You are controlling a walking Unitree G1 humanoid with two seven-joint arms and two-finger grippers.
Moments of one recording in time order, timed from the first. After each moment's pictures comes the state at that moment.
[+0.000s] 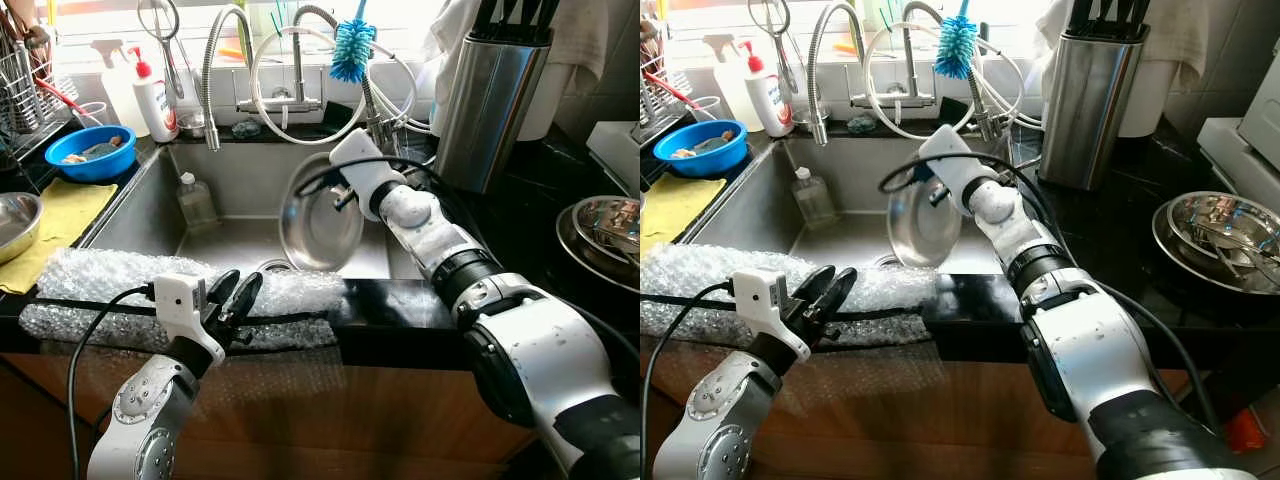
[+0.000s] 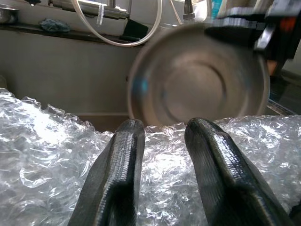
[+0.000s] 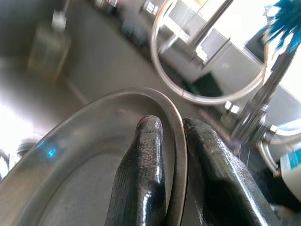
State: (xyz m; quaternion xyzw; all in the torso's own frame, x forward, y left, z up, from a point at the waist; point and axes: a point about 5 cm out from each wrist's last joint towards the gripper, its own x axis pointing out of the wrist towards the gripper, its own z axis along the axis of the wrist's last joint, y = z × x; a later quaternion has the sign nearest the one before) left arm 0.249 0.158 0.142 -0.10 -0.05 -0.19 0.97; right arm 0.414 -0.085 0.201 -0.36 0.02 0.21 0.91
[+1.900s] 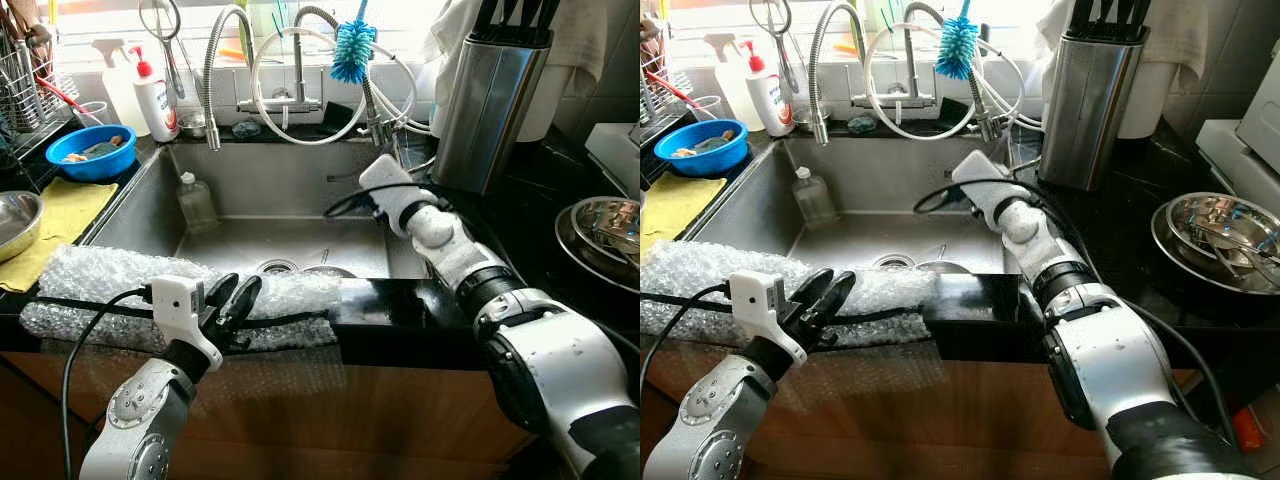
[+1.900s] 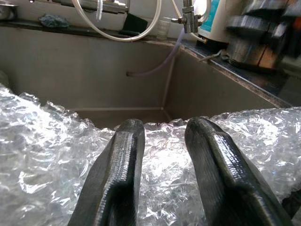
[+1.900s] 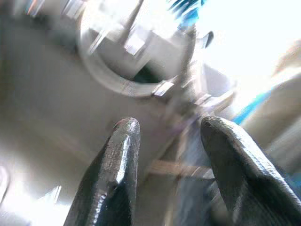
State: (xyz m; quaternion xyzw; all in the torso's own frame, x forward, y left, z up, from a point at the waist) left arm 0.247 0.158 0.144 -0.10 -0.03 -0.20 0.97; right arm 0.419 -0.123 0.215 -0.29 -0.03 0.08 0.95
